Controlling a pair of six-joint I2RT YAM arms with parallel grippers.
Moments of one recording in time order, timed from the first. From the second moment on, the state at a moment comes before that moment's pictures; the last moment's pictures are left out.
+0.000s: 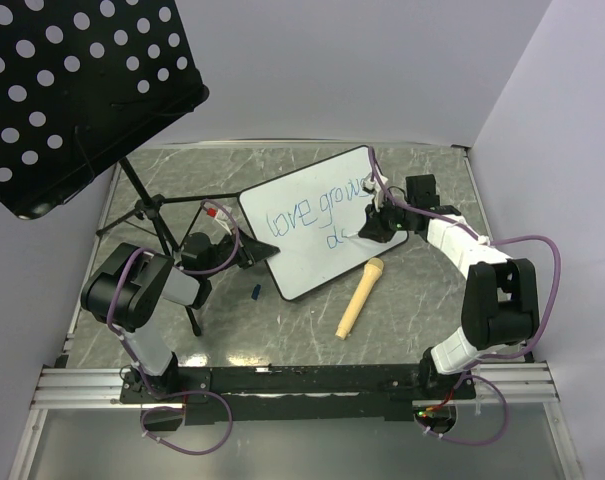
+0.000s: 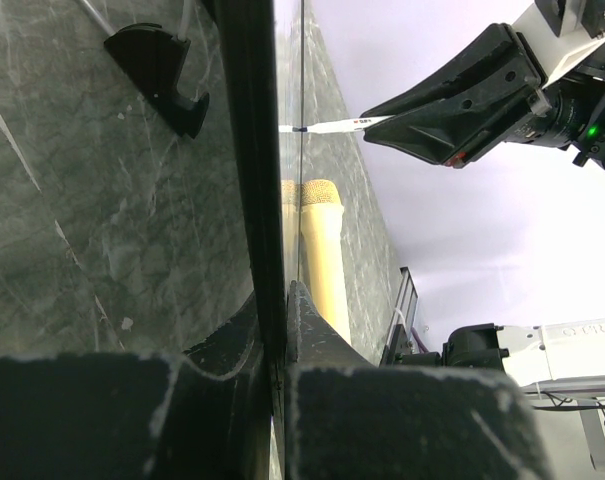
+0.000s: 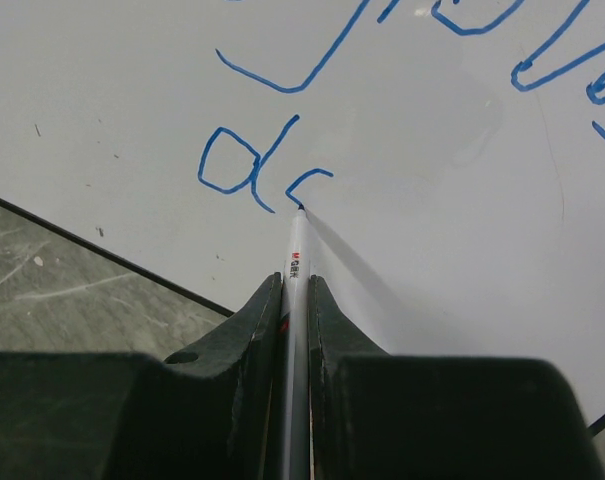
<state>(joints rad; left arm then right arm) -0.34 1.72 0.42 1.23 0.64 -1.00 0.11 1.55 1.03 -0.35 -0.73 -0.52</state>
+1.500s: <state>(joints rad) -0.34 1.72 0.42 1.22 0.64 -1.00 0.10 1.60 1.10 -0.34 -0.73 -0.46</state>
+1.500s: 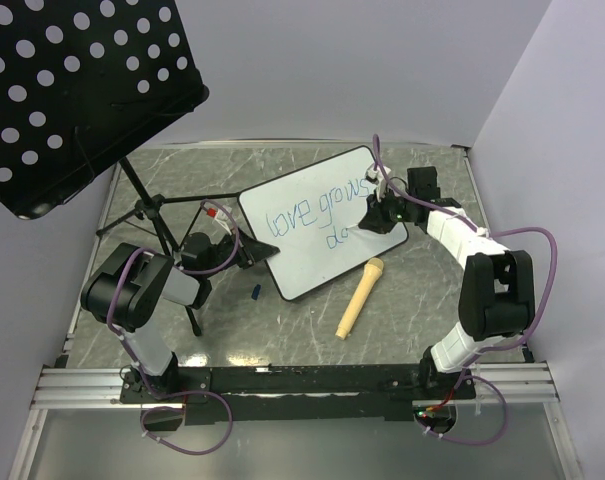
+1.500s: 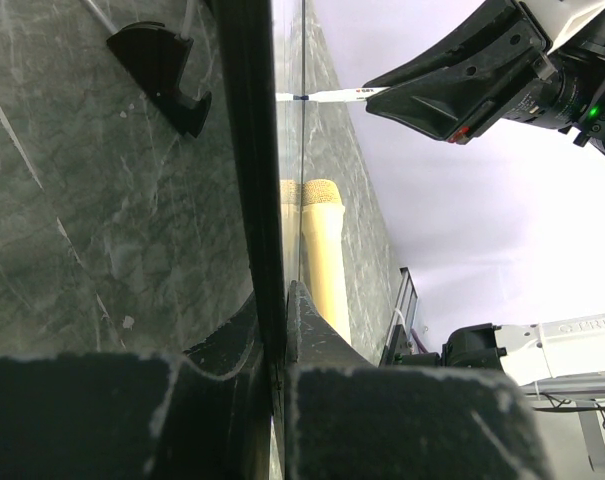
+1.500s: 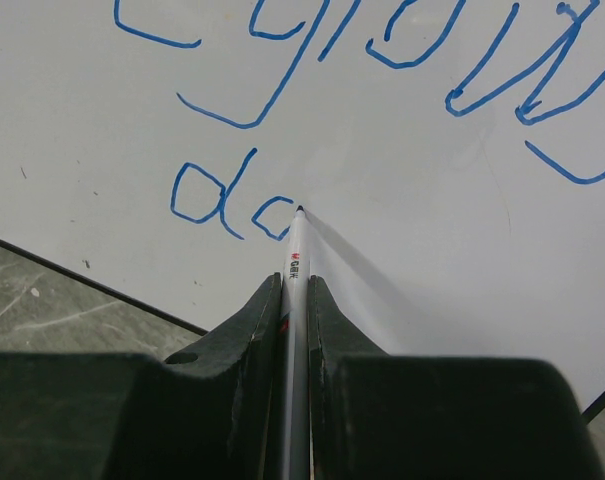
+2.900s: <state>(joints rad) -0.34 1.72 0.42 1.22 0.64 -0.99 0.05 1.51 1.03 -0.37 -0.77 -0.49</state>
